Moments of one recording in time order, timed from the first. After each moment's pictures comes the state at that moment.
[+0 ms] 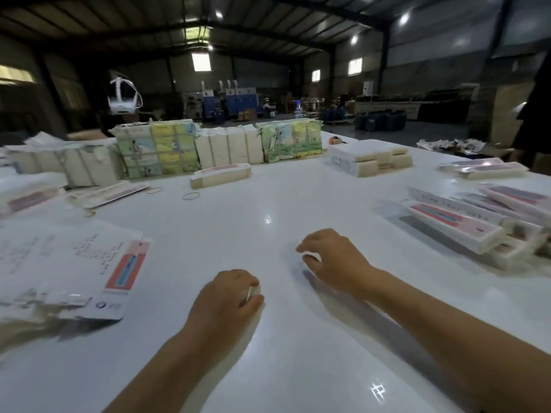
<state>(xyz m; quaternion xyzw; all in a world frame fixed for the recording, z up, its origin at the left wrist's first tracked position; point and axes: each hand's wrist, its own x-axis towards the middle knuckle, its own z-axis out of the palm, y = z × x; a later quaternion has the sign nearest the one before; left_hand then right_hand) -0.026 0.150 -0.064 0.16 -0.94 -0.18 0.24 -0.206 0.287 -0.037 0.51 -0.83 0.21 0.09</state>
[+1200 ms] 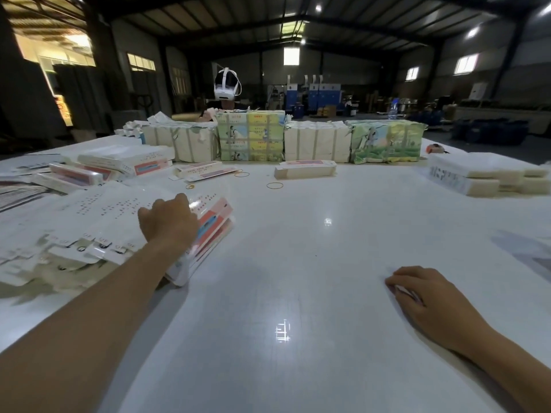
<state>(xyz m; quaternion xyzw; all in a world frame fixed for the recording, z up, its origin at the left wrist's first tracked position) 0.060 -0.029 0.004 0.60 -0.76 0.08 0.22 -0.204 0.279 -0.067 0.51 -0.83 0.22 0.05</state>
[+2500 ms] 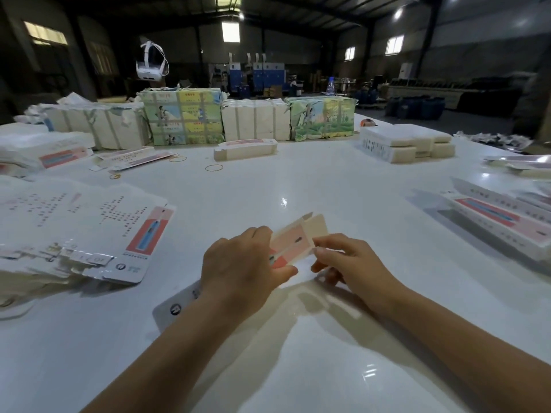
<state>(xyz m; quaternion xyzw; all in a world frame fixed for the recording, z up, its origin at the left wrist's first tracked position) -0.022 0.161 -0.034 0.28 -0.93 0.02 0.25 -0.161 0.287 -0.047 0.37 -0.67 0.60 -0.25</state>
